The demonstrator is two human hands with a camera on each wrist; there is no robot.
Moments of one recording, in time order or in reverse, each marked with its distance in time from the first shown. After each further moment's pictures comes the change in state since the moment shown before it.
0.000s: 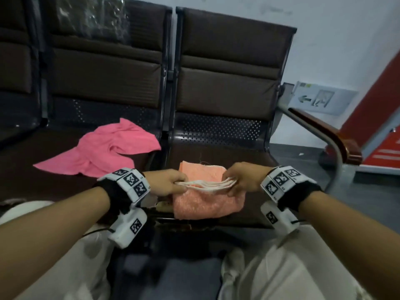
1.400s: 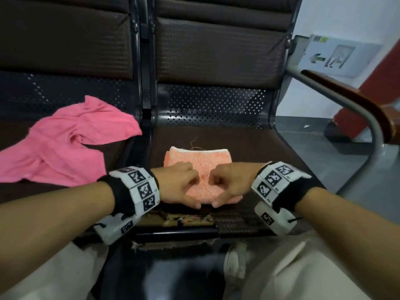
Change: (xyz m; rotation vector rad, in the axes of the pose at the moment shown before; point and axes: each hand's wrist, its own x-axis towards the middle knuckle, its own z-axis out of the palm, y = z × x) left_hand 0.103 -0.029 0.028 0.504 -0.118 0.061; right_hand 0.095 0.066 0.050 -0.006 -0.206 -0.005
